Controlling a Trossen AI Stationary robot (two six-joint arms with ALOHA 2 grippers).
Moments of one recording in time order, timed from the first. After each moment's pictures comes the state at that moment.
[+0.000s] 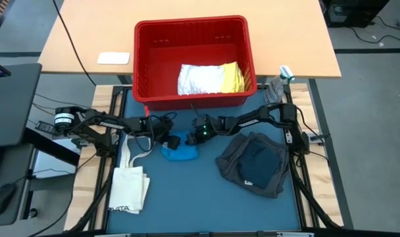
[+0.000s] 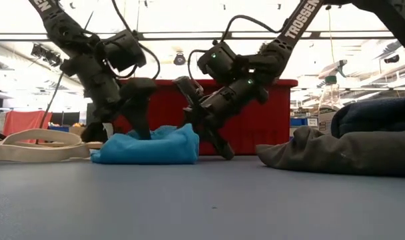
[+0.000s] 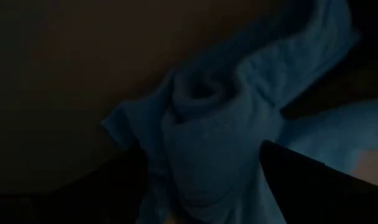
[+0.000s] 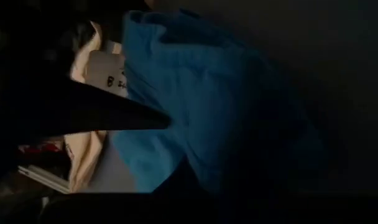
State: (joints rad) left arm 0.20 1.43 0.57 -0.08 0.11 -0.87; right arm -0.16 2.11 1.16 0.29 -0.34 1.05
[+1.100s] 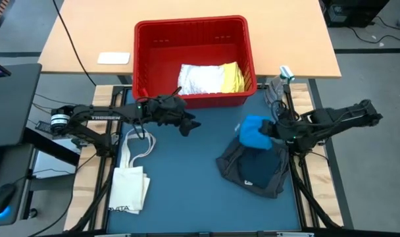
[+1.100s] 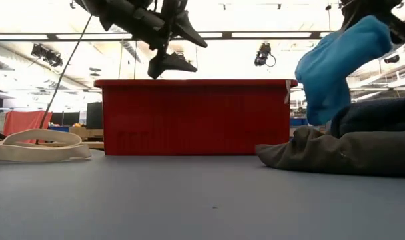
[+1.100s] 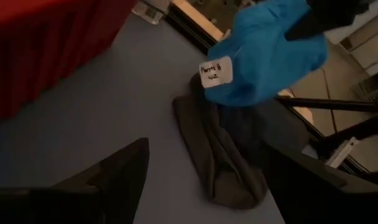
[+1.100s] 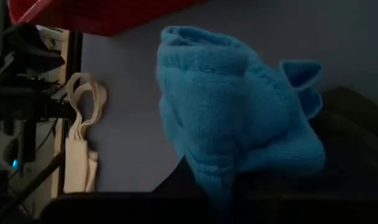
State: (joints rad) left arm 0.22 1.38 0.97 -0.05 0.09 -0.57; right arm 0.26 0.83 0.94 -1.06 0.44 1.71
